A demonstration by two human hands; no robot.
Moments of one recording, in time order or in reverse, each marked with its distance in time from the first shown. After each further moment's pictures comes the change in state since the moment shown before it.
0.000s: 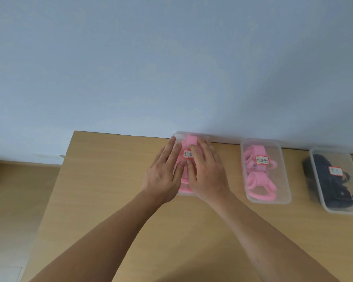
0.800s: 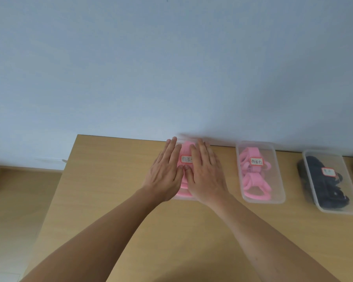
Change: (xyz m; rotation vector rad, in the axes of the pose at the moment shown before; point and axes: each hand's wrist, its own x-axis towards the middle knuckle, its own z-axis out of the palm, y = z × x) left_hand 0.006 0.005 -0.003 0.115 -0.065 0.117; right_hand -0.005 0.001 -0.009 -0.138 -0.189 0.036
